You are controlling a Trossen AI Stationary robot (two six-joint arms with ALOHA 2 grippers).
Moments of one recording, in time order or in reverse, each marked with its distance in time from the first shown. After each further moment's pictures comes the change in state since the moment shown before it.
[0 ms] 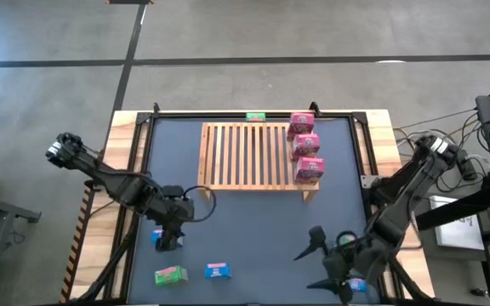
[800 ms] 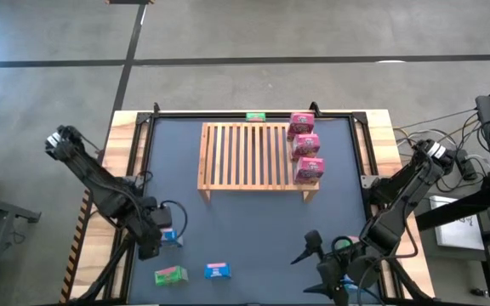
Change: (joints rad) left arm -0.254 -0.147 -0.301 0.029 0.001 -0.455; right arm 0.000 0.065 0.036 -0.006 -0.005 0.025
